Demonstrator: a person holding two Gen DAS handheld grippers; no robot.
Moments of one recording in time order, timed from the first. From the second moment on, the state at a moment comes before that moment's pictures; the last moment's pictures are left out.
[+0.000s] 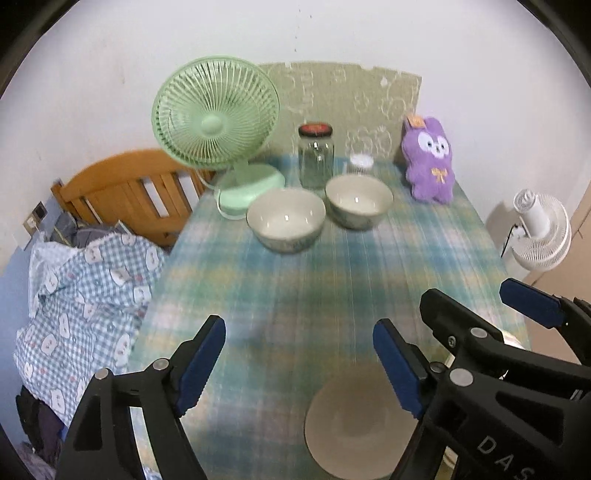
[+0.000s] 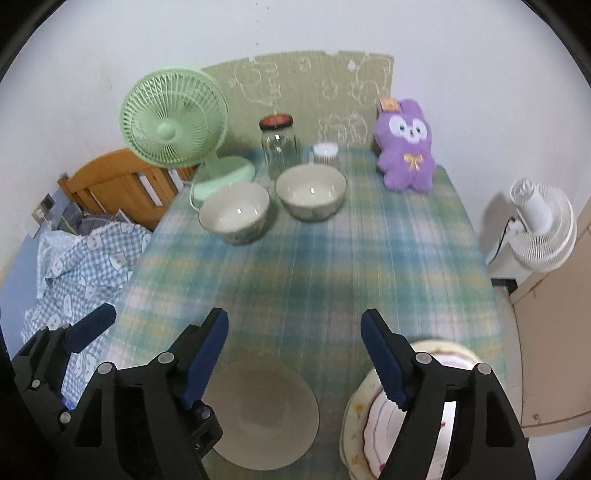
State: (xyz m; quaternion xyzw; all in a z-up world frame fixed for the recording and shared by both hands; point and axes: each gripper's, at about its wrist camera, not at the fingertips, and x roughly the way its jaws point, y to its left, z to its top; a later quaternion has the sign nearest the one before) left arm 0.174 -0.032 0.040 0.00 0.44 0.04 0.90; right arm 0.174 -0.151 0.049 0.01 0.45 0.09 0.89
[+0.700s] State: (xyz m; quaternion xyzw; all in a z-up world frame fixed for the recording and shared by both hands) left arm 0.306 0.033 0.031 0.03 0.44 -0.02 0.90; right arm 0.299 -0.082 0.048 0.02 0.44 0.05 0.90
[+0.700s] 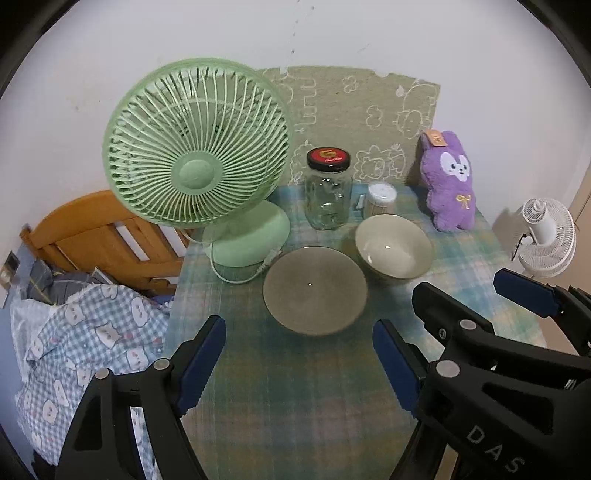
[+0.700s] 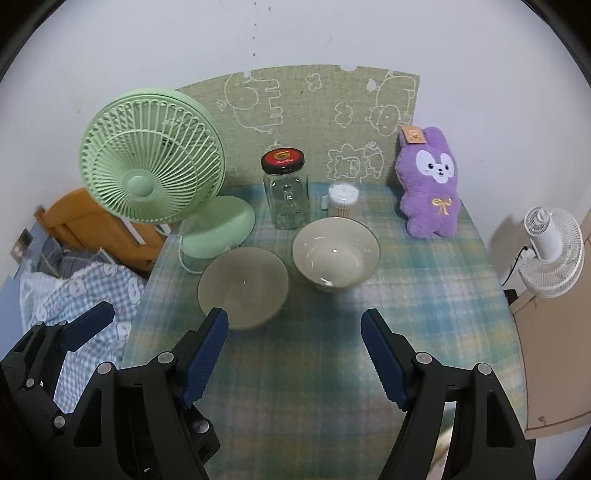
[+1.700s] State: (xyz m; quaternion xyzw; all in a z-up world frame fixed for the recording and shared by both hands) left arm 0.410 0.064 -0.093 0.04 0.50 -0.05 0.86; right arm 0.414 -0.035 -0.078 0.03 0.50 0.00 0.86
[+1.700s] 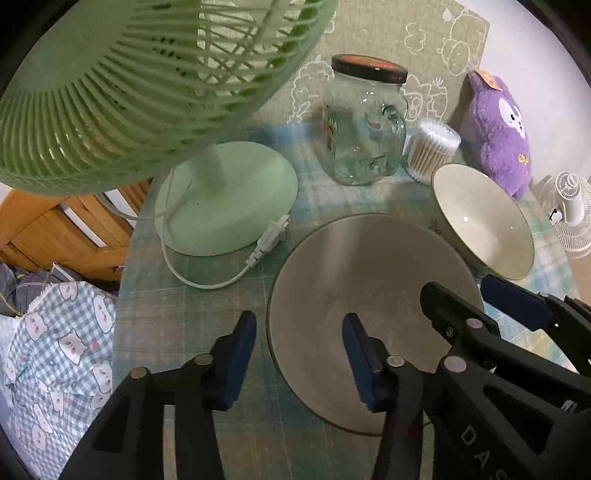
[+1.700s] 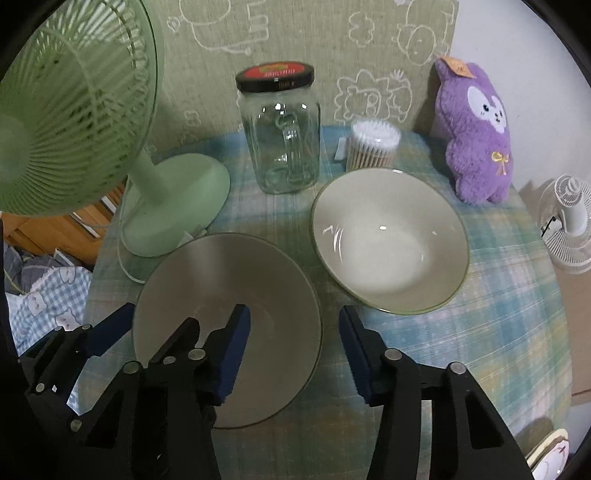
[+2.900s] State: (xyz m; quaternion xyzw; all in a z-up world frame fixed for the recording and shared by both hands) left arm 0.328 0.038 -0.030 0.03 0.49 -0.03 0.87; right arm 0.340 -0.055 -0.024 0.02 0.50 0.02 0.86
